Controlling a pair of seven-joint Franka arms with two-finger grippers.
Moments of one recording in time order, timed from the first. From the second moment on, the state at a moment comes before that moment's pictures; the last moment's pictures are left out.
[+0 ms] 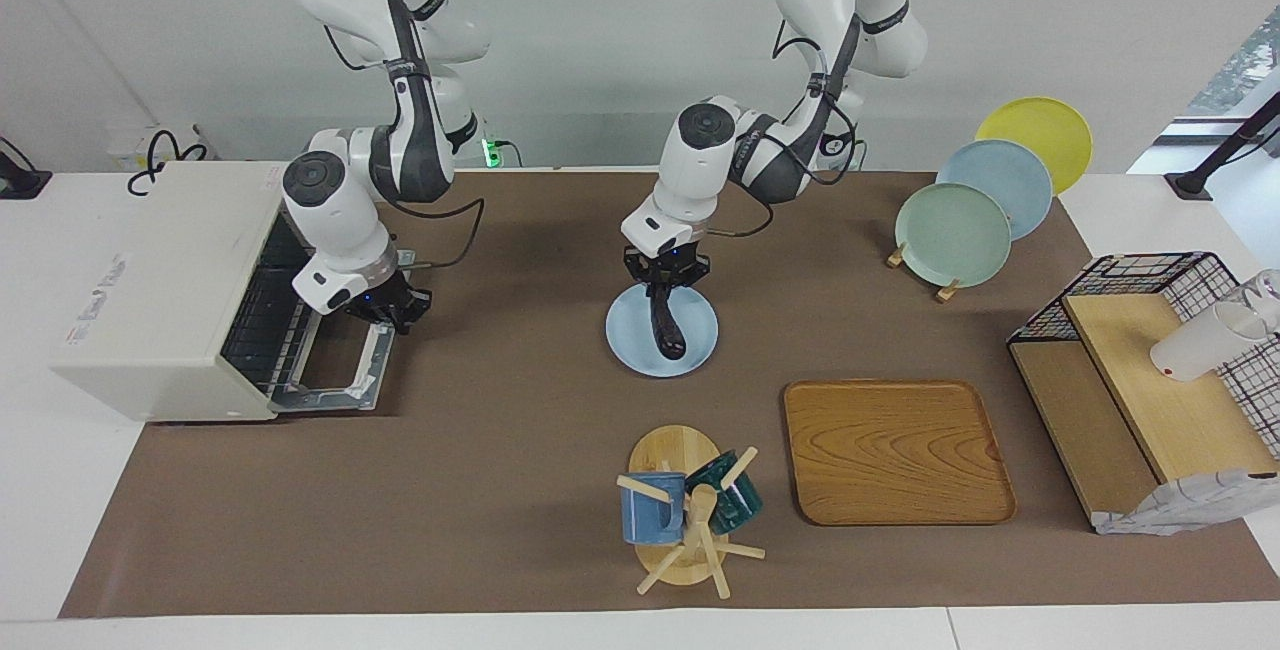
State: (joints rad) left arm -0.61 0.24 -0.16 -2.05 -0.09 2.39 -0.54; right arm 0.03 0.12 -0.01 -2.23 0.00 2.32 -0.01
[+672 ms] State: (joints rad) left arm -0.59 0.23 -0.14 -2.05 -0.09 2.39 -0.54; right arm 0.22 0.16 -0.01 -2.12 0.00 2.34 0.25
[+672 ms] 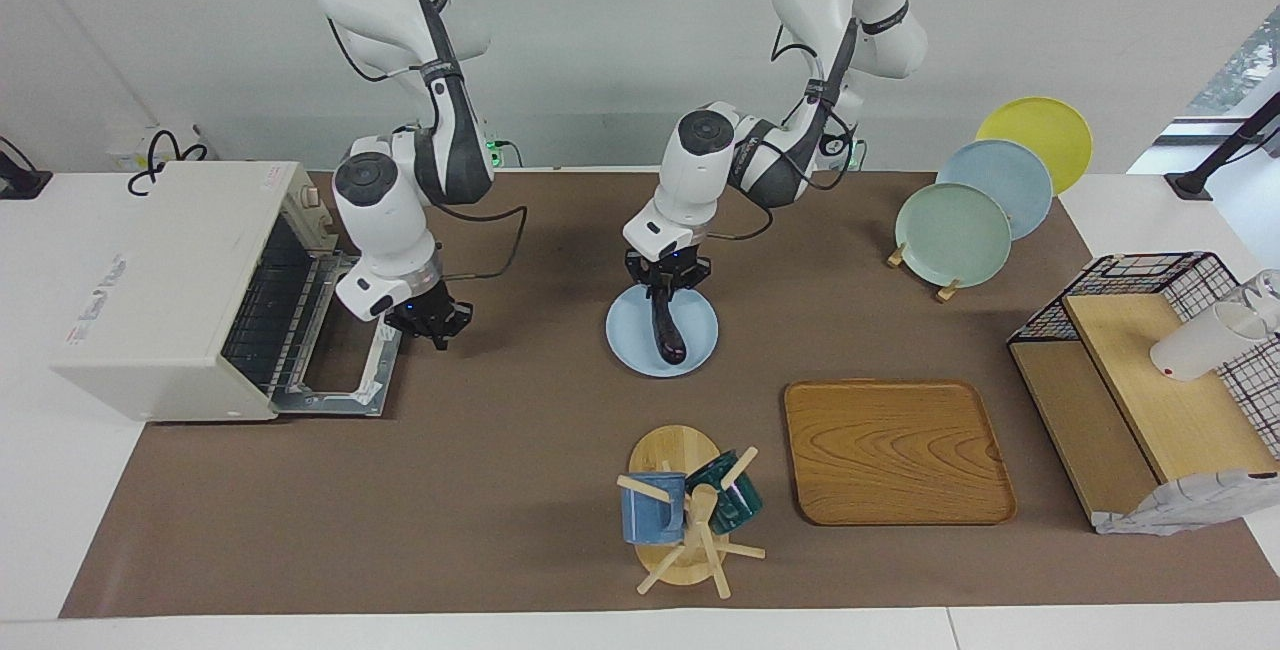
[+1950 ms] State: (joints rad) left arm 0.00 -0.01 -0.13 -1.72 -0.08 1.72 -0.07; right arm 0.77 0.62 0.00 -1.41 -0.11 2.11 0.73
